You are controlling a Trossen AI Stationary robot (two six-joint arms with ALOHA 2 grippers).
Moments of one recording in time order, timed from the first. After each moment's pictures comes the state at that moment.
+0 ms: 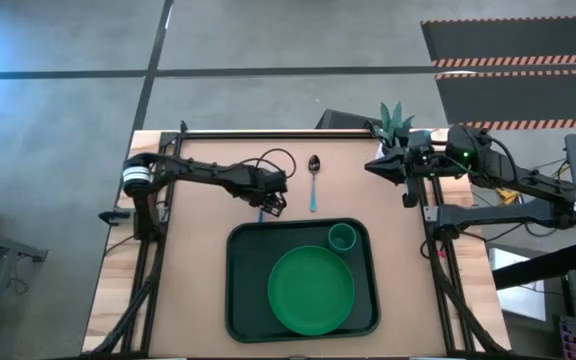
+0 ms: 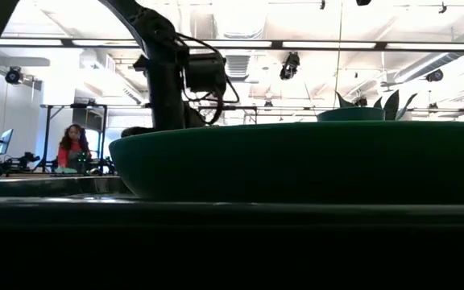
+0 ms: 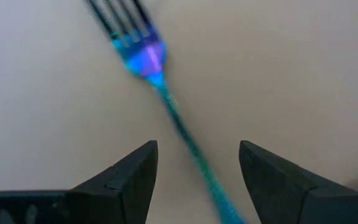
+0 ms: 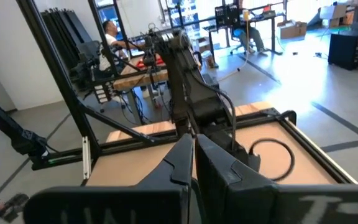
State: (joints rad) left arm 0.22 1.84 1.18 -0.68 -0.17 -0.83; right arm -0.24 0.81 1.02 -0.28 -0.27 0.18
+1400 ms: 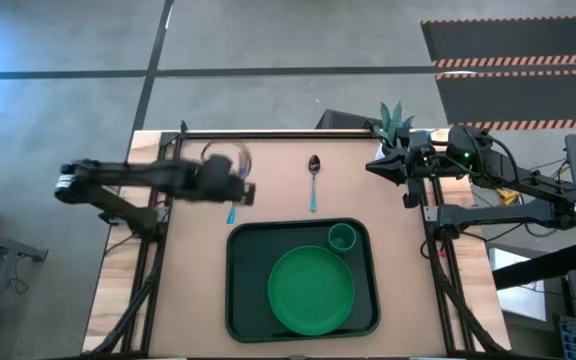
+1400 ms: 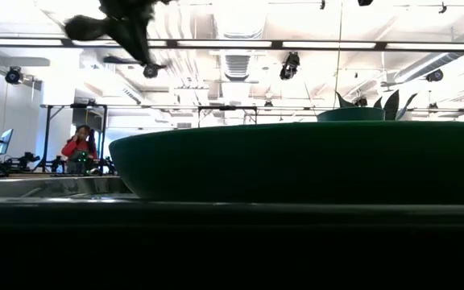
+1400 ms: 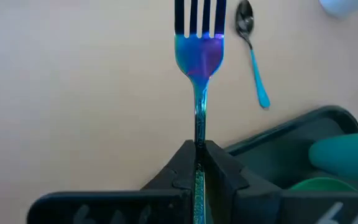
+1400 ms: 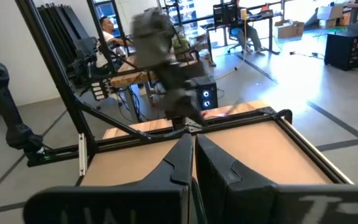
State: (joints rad) left arm -0.04 1.32 1.33 -1.14 -0.44 -1.29; right arm -0.24 0.81 1.02 -0.30 -0.26 0.16
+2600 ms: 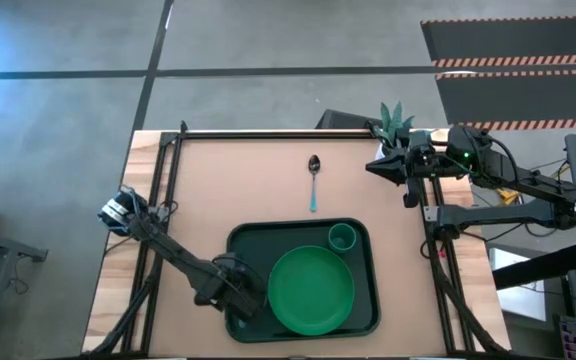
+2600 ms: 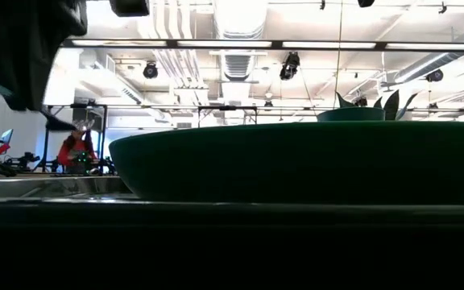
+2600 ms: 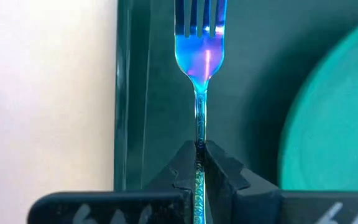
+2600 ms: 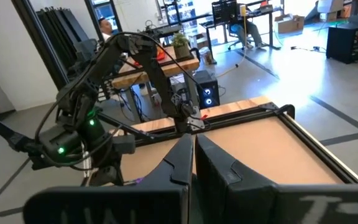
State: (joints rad) left arm -0.62 1.82 1.44 -1.09 -0.15 -2.34; right arm -0.24 0.81 1.02 -0.31 -0.26 0.20
